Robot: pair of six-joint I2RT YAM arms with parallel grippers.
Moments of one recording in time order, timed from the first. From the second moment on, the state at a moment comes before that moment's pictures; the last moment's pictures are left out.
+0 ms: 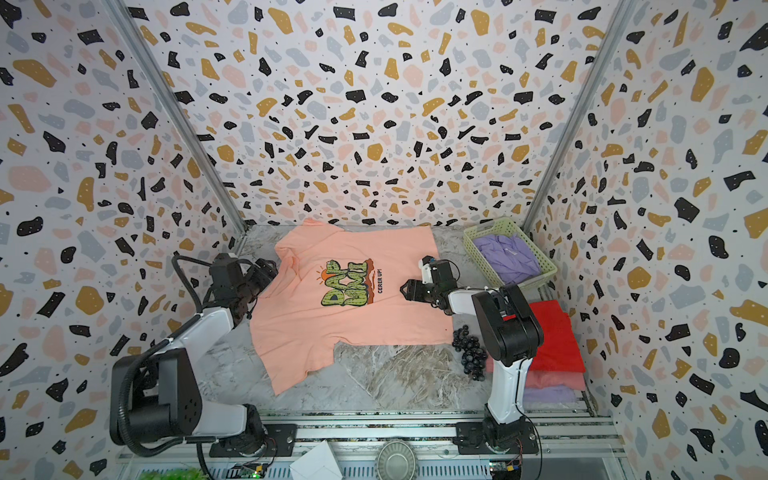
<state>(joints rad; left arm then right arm) 0.15 1.46 0.82 0.10 0.15 -0.67 0.36 1.92 1.01 0.18 -0.40 0.42</state>
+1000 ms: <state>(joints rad) 0.28 1.78 0.77 0.33 0.15 -0.75 0.33 2.00 1.10 0.21 -0.41 0.49</state>
